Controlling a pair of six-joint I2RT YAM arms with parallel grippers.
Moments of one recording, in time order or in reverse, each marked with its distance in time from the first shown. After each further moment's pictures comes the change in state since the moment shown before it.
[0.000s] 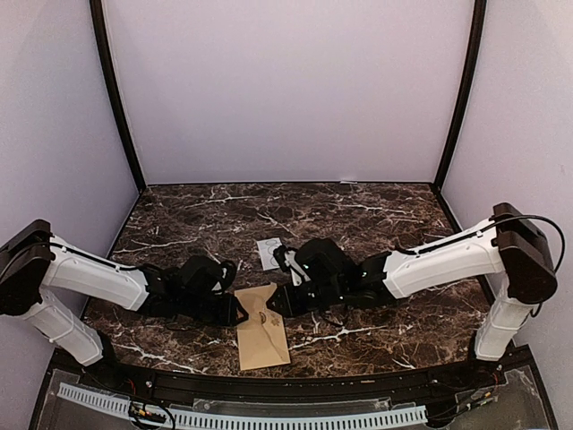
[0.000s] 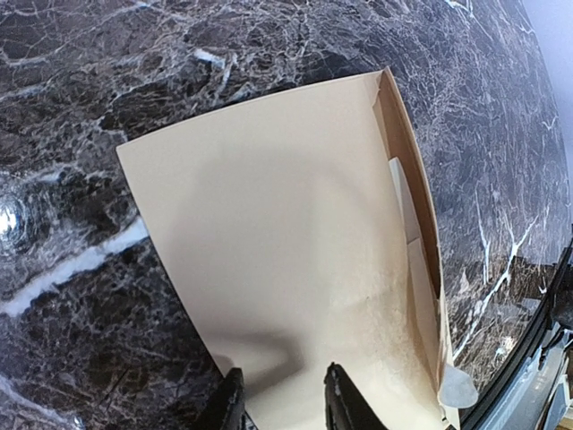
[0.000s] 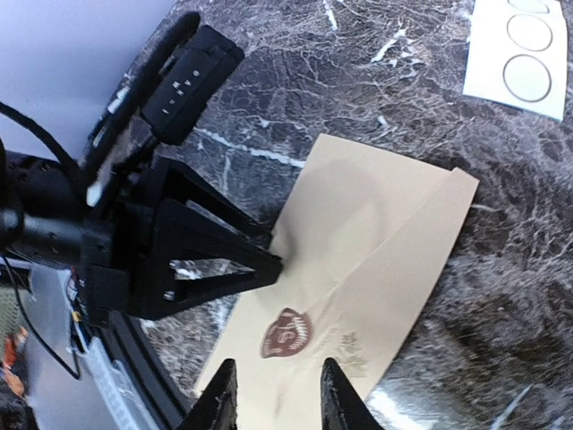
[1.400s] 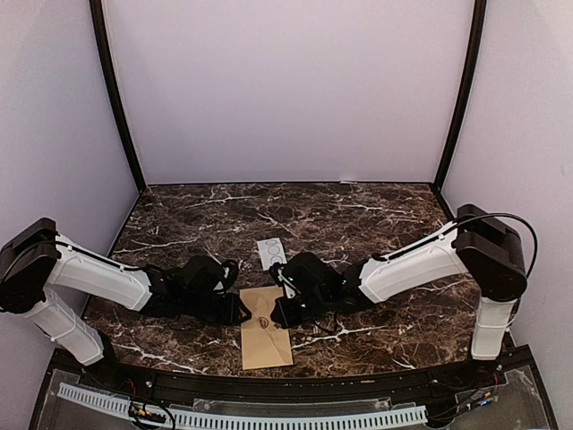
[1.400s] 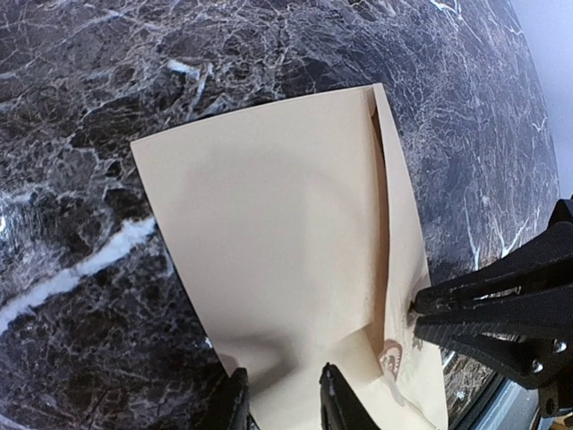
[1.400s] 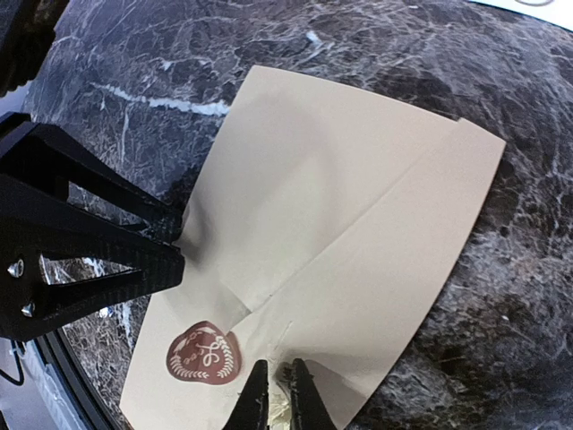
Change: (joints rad) left arm 0.003 0.034 0.000 0.061 0.028 0.000; right arm -0.015 0.179 0.049 -0.027 -0.008 -0.001
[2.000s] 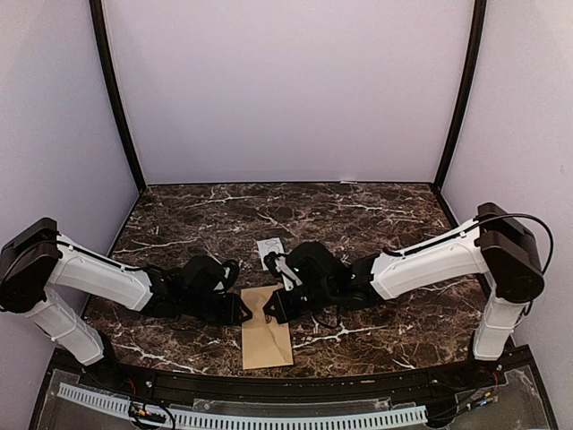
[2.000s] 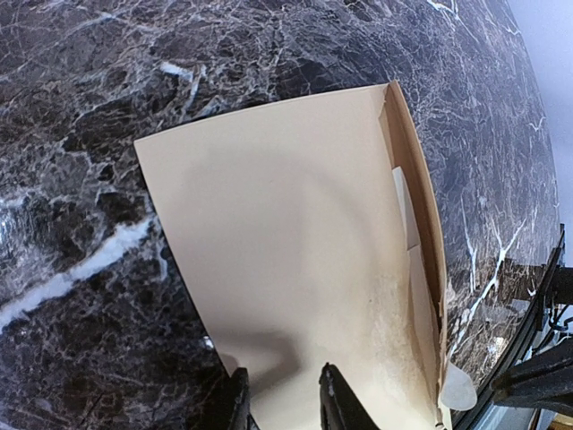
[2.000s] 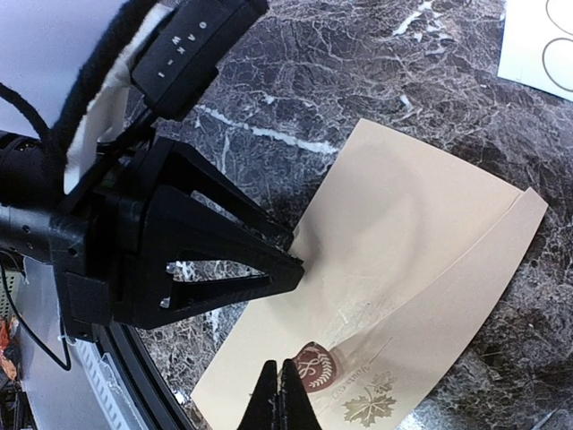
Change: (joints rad) left arm 0.000 0.007 0.000 0.014 0.005 0.000; right arm 0.013 -0.099 -0.009 0.035 -0.050 -0.023
